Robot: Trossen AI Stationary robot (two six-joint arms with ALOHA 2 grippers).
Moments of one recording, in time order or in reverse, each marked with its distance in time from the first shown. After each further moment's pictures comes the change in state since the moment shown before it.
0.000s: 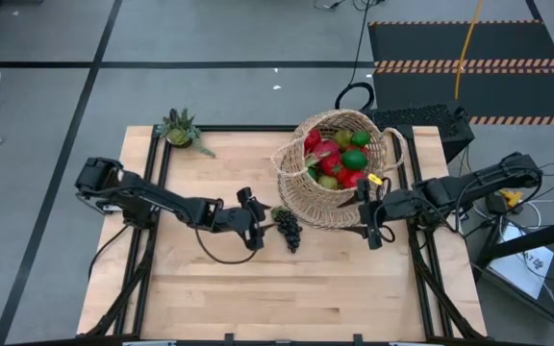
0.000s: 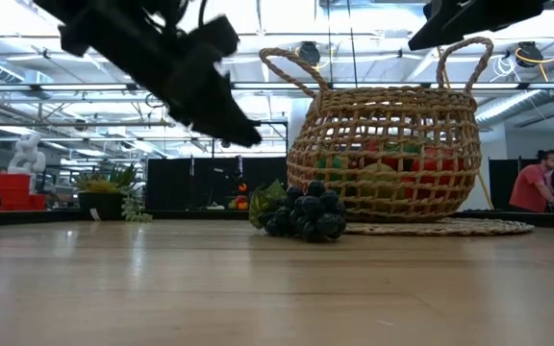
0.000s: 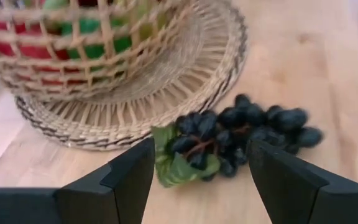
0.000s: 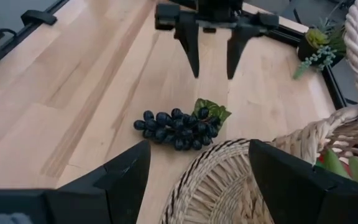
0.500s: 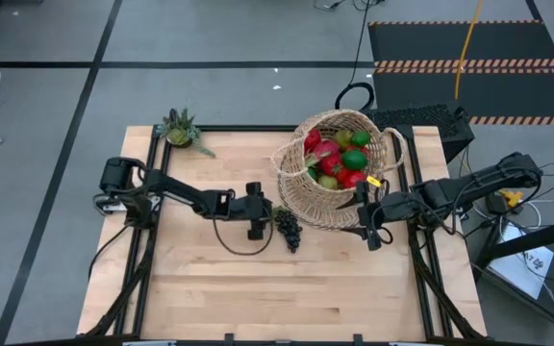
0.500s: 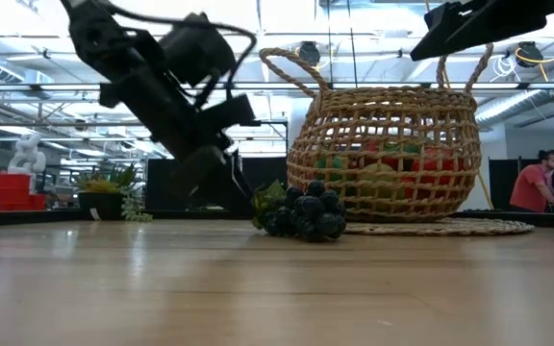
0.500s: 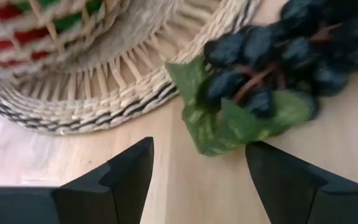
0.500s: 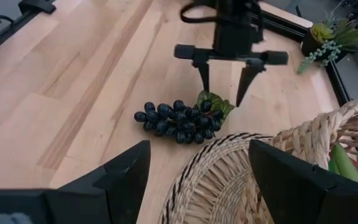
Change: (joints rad) left arm 0.159 0.179 -0.004 0.035 0.152 0.309; right arm 0.000 0.000 -0.041 0.021 0.000 -0.010
